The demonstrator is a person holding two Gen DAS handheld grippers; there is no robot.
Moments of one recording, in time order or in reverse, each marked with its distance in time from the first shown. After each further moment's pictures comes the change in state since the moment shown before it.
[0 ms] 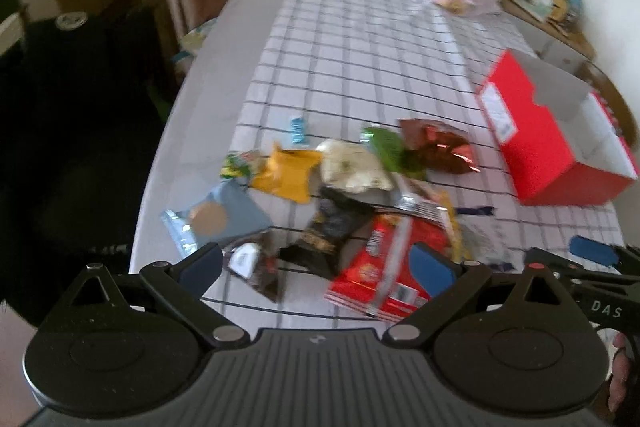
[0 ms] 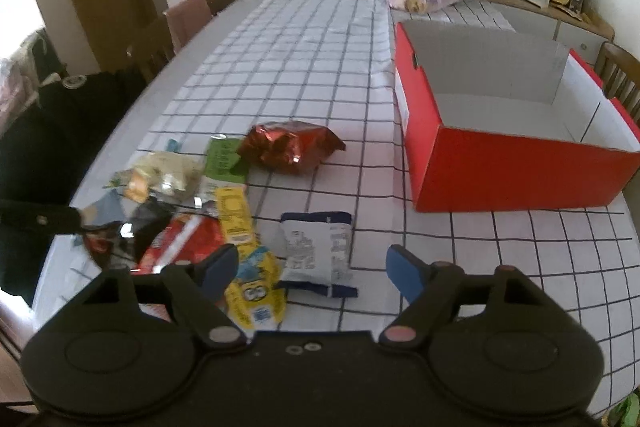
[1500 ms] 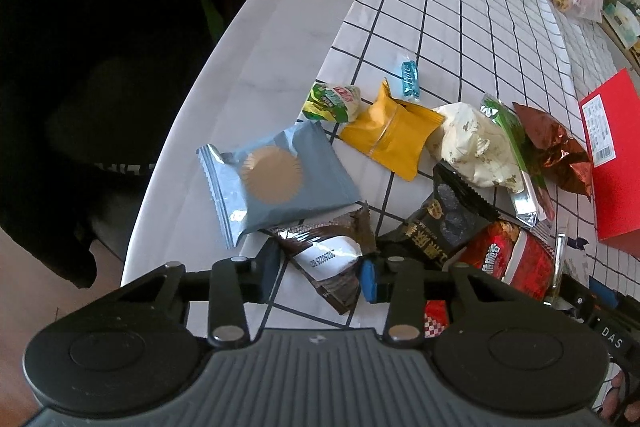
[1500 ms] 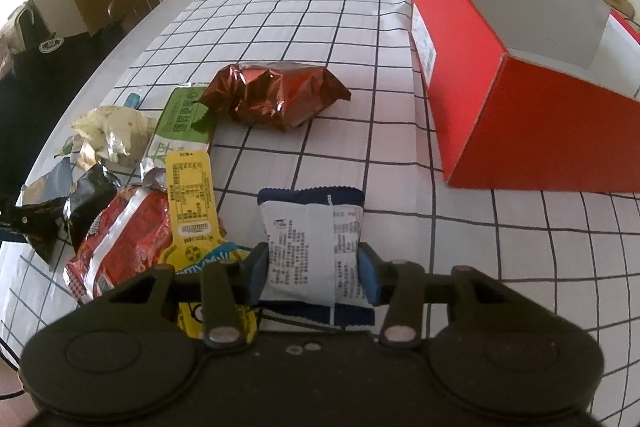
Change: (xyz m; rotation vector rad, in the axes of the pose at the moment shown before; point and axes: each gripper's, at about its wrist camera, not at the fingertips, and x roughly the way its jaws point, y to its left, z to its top) left arm 0.081 0.057 0.000 -0.234 0.186 0.056; right arm 0.066 -0.004 -0.007 -0.012 0.099 -0.005
